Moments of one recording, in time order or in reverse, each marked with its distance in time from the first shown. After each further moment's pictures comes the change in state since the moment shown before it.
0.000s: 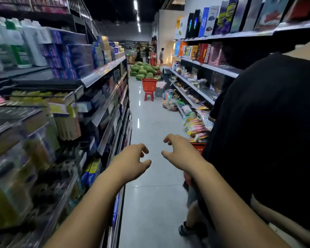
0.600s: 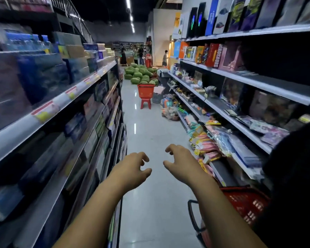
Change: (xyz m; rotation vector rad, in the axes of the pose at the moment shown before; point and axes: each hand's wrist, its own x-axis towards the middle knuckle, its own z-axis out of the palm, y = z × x) left_hand 0.490 -0.111 -0.011 -0.024 -0.083 -0.016; right_hand 0.484 0.105 0.042 0.026 0.029 0.092
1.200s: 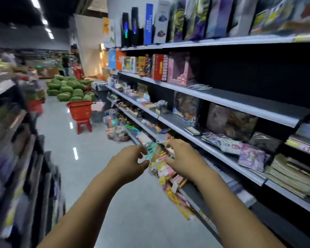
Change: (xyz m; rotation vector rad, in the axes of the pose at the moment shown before) left_hand 0.548 0.057 -0.020 0.059 -0.075 0.484; right_hand 0.426 0.151 -0.088 -0.243 0.222 0.290
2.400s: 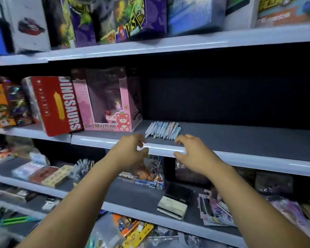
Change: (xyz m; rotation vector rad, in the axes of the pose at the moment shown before) left_hand 0.913 0.008 0.077 -0.208 -0.193 0.721; right_hand 0.660 0.319 -0.039 -0.143 0.367 0.590
